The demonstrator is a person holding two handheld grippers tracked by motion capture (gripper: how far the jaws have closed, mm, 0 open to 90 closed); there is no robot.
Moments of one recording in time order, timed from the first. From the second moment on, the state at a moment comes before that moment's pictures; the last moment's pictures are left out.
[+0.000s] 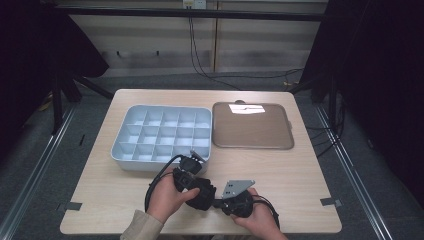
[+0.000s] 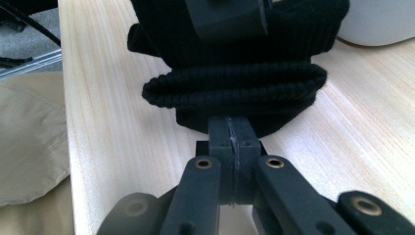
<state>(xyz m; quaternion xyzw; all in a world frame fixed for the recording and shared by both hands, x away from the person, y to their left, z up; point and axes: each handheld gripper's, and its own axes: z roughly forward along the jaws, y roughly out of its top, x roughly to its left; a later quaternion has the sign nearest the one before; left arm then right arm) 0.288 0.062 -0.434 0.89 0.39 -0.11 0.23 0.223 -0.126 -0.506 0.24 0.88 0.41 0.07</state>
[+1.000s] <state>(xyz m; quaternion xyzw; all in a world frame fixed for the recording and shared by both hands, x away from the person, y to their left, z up) 0.290 0.051 -0.448 0.88 0.40 -0.12 0.22 0.223 -0.126 -0.506 0.24 0.88 0.41 0.07</state>
